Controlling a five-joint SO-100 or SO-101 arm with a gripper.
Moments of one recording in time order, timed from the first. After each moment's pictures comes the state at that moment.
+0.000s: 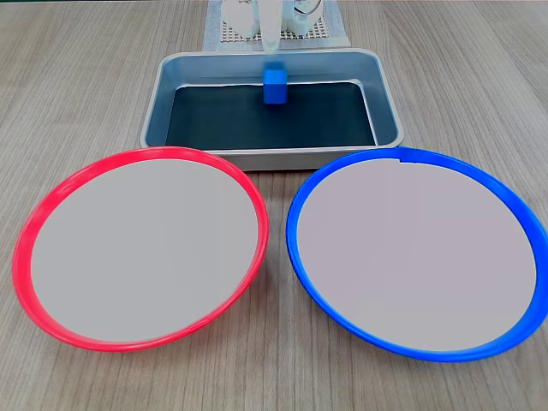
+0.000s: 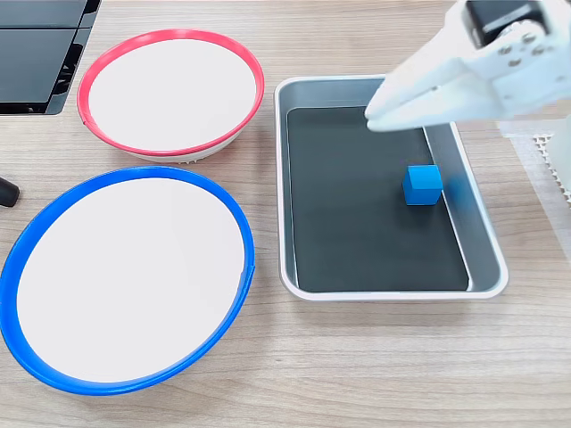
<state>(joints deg) 3.1 183.6 162.2 55.2 -8.3</state>
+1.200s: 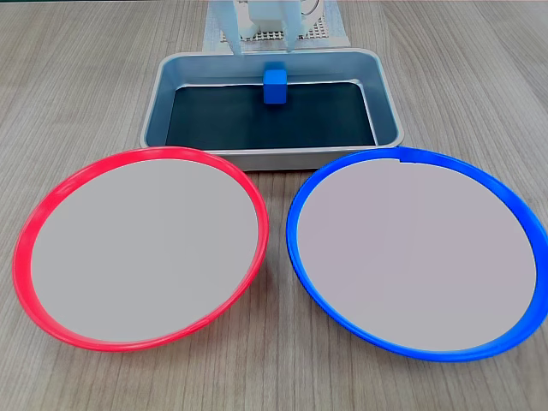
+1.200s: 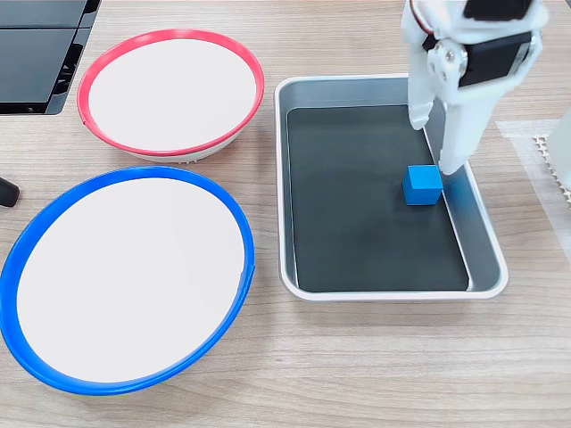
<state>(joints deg) 8.6 112.1 122.9 84.1 -111.2</state>
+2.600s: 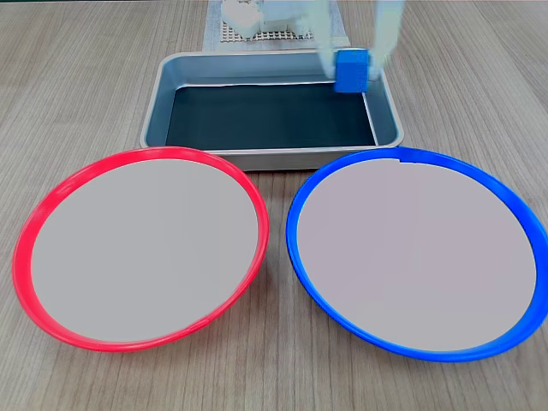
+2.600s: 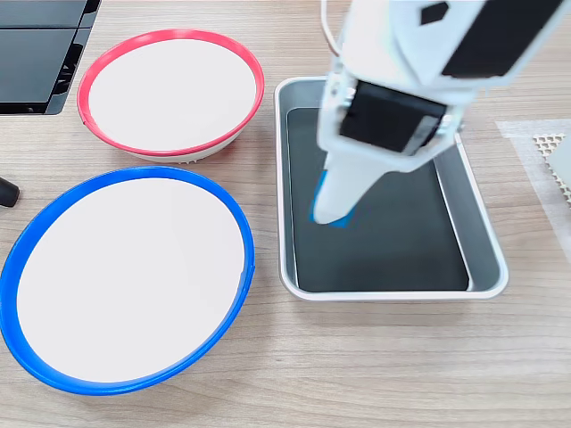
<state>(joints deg) -13.3 93.6 91.9 76.8 -58.6</state>
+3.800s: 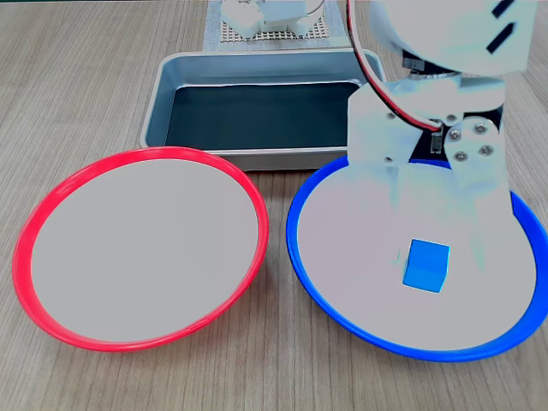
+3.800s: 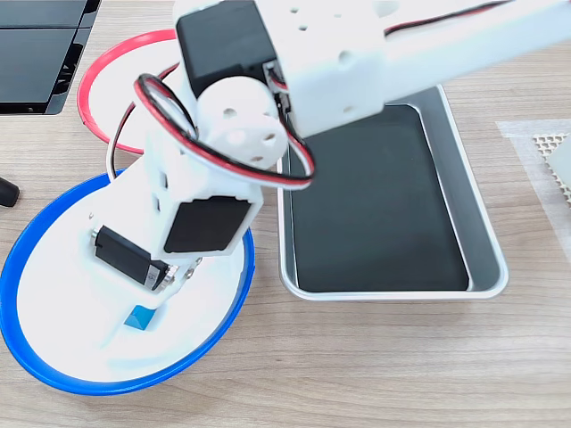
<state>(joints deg) -13.0 49.5 55.5 59.9 -48.3</state>
